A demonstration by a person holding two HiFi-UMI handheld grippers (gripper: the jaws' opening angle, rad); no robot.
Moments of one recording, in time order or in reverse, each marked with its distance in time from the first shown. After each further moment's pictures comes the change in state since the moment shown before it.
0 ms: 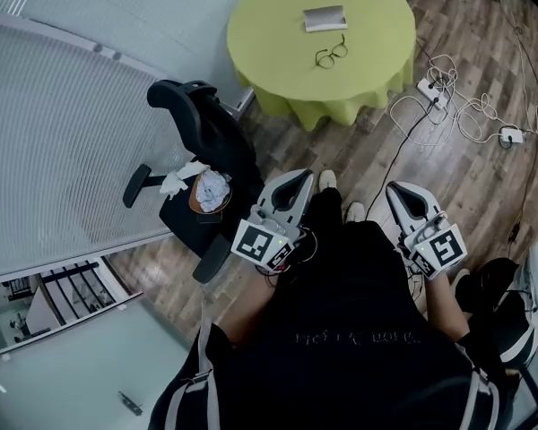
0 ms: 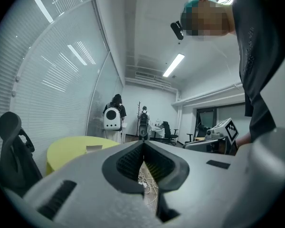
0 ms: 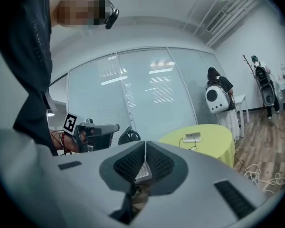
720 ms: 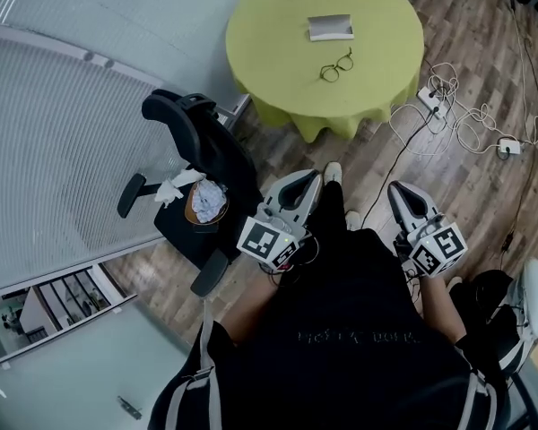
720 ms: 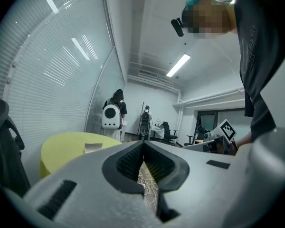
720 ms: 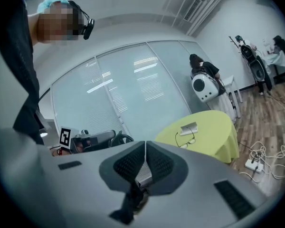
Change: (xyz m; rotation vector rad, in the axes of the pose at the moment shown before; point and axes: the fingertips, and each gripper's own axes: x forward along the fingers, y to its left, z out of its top) left arm 0.051 0.055 -0.016 -0.056 0.012 -0.025; right arm 0.060 -0.055 -0.005 0.218 0.020 -0.062
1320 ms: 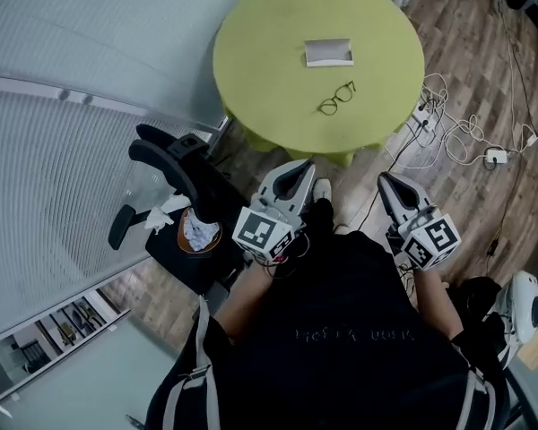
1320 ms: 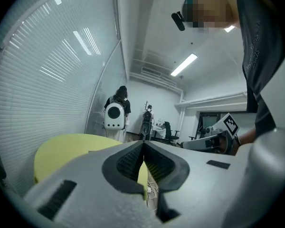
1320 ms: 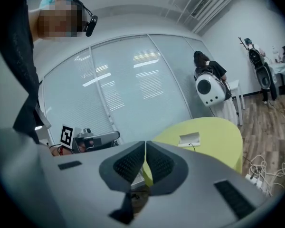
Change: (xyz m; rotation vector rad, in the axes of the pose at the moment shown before) left arm 0.088 0.121 0.022 -0.019 0.030 -0.033; right arm 0.126 -0.046 0.063 -0.061 0.040 -0.034
